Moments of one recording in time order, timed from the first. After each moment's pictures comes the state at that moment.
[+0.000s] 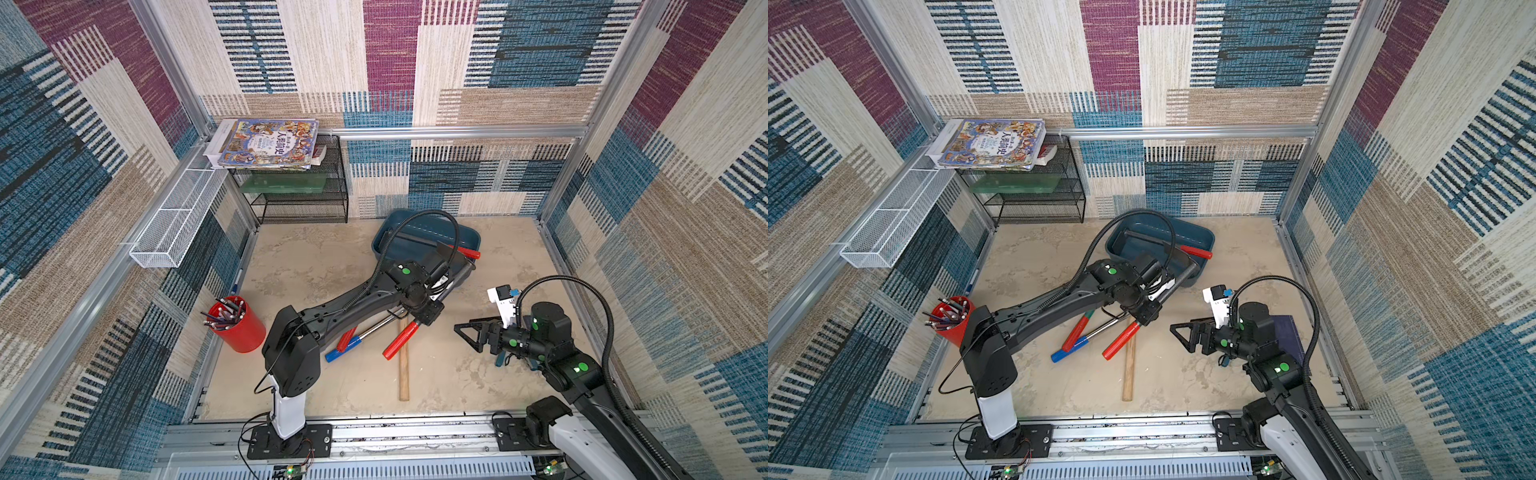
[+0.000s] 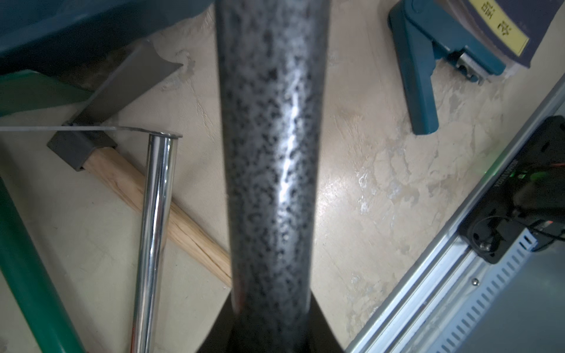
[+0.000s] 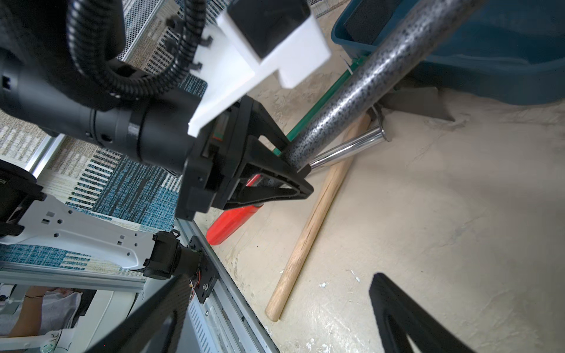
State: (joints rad) left arm -0.90 1.88 1.72 -0.99 0.10 -0.13; right arm 0.35 0.60 0.52 -0.36 -0.62 0.51
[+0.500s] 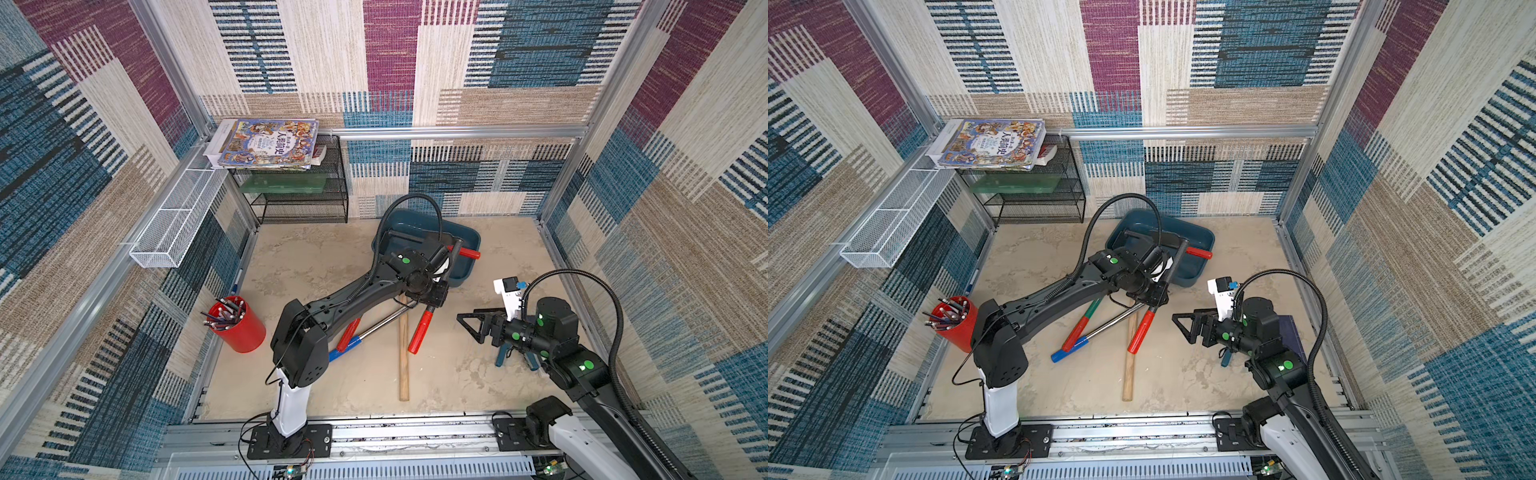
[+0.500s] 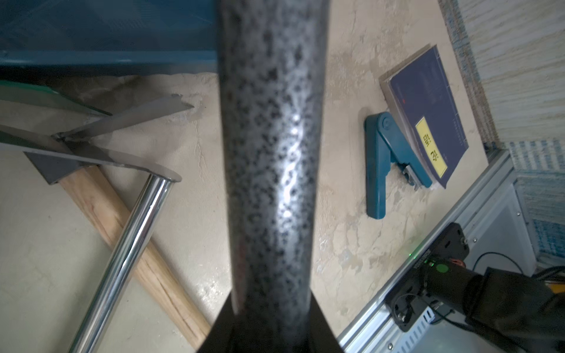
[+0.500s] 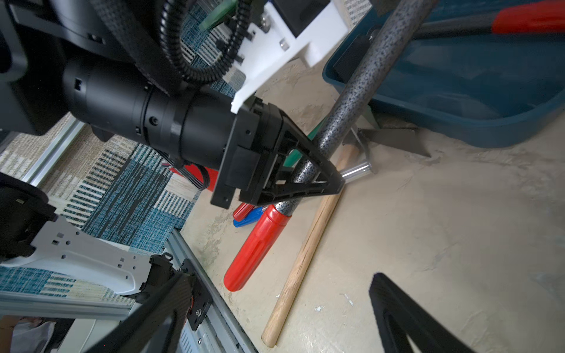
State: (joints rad) left arm -0.85 1.96 1.82 -0.88 0.19 -0.41; right arm 0.34 0.62 0.59 -0.36 -0.53 0.51
